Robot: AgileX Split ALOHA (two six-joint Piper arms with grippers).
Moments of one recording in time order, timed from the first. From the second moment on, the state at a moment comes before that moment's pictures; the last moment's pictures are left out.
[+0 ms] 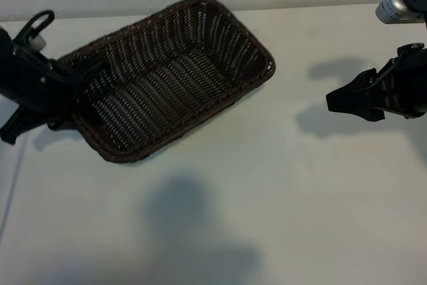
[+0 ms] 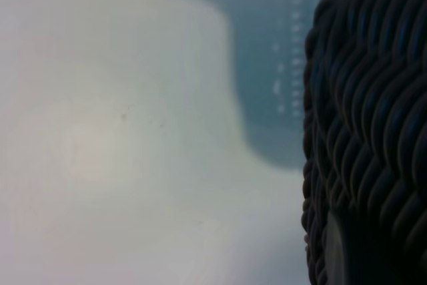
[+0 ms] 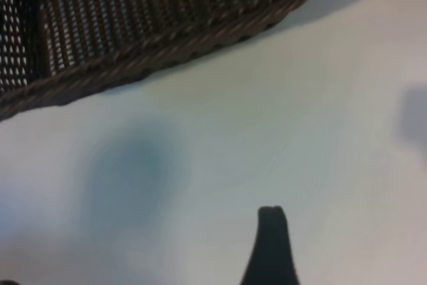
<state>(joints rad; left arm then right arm) -0.11 1.62 -1.01 -0.32 0.77 -0.51 0.13 1.32 -0.81 0.87 0.73 -0.74</state>
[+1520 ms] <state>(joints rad) -0.22 2.06 -1.45 -0.47 0.99 0.09 0.13 1.32 -0.81 0.87 0.73 -0.74</state>
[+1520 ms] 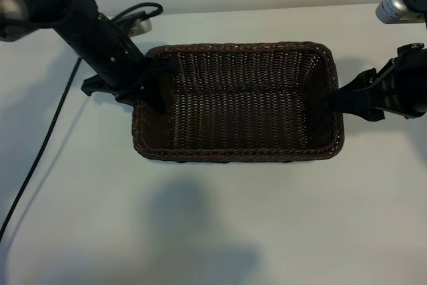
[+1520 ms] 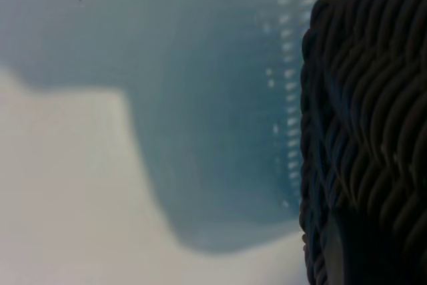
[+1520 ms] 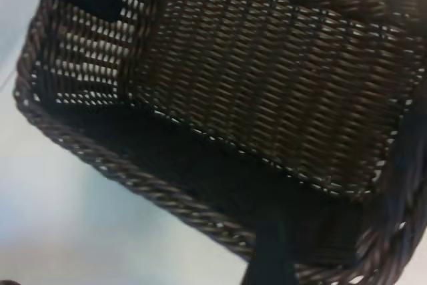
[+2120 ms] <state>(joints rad) -0.22 2.12 -1.46 -0.48 0.95 0.08 0.13 1.32 -0.81 0.87 0.73 -0.74</state>
